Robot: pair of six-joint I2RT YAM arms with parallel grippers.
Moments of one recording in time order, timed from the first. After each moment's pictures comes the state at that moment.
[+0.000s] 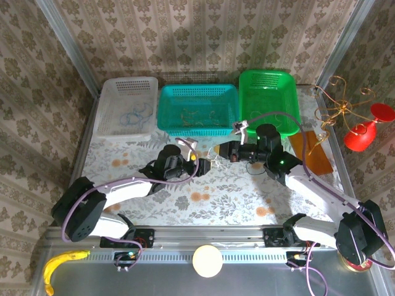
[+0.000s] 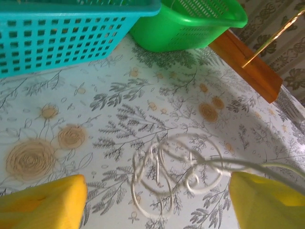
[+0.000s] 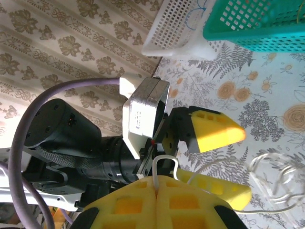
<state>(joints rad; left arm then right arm) -0.80 1.37 0.56 0.38 0.20 -0.41 0.49 1.14 0.75 0.05 -0.64 0.71</state>
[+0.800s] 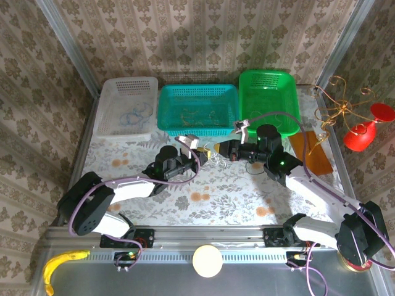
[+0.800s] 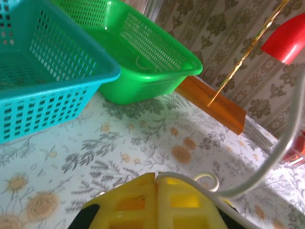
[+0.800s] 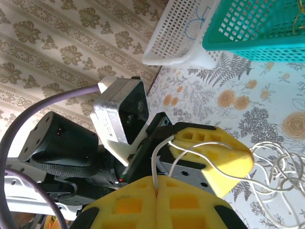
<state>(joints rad) -0.80 1.43 0.52 0.73 0.26 -0.38 0.49 1.13 0.75 0.08 -0.60 0.73</state>
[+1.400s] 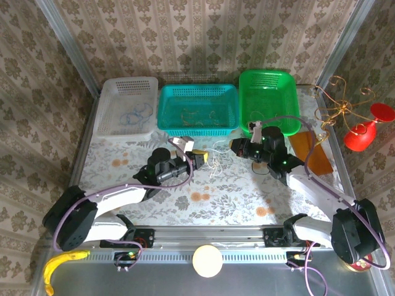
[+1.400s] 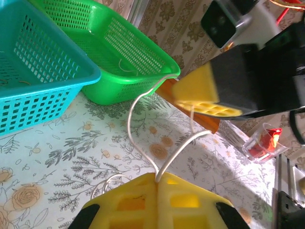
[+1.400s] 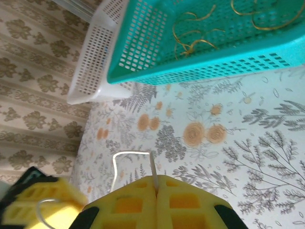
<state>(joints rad) -0.80 1.25 0.48 0.61 0.31 -0.42 0.37 1.17 0.66 0.05 -0.40 0.73</state>
